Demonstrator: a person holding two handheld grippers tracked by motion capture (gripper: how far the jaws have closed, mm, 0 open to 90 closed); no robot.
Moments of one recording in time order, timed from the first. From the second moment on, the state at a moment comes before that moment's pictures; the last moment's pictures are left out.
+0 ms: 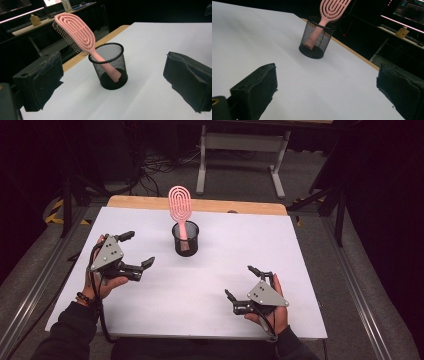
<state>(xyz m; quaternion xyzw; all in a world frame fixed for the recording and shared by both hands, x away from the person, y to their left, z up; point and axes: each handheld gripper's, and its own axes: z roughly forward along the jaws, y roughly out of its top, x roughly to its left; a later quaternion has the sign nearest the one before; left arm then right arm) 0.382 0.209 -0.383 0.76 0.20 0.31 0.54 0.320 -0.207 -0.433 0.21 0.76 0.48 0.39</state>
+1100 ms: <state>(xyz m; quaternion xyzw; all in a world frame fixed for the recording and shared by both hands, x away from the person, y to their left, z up) 0.340 0.227 -0.442 0.78 0.22 0.29 0.51 0.316 -0.208 -0.435 0.20 0.76 0.48 0.38</state>
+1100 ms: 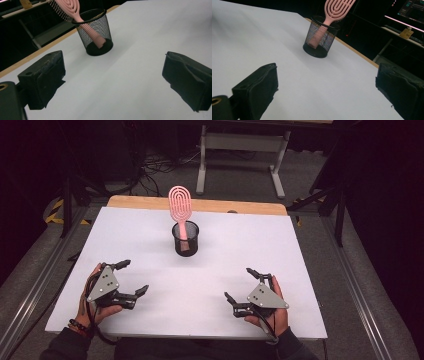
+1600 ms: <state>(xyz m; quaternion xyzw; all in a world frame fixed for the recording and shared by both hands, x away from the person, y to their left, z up) 0.330 0.239 -0.465 0.77 0.25 0.28 0.51 0.316 -0.208 -0.436 0.20 0.76 0.48 0.38</state>
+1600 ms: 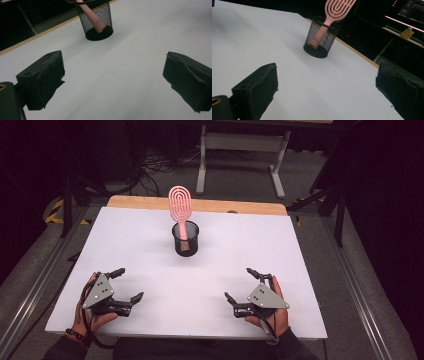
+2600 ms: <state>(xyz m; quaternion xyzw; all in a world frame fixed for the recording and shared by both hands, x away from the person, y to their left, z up) 0.329 0.236 -0.463 0.77 0.24 0.27 0.52 0.313 -0.204 -0.438 0.20 0.77 0.48 0.38</state>
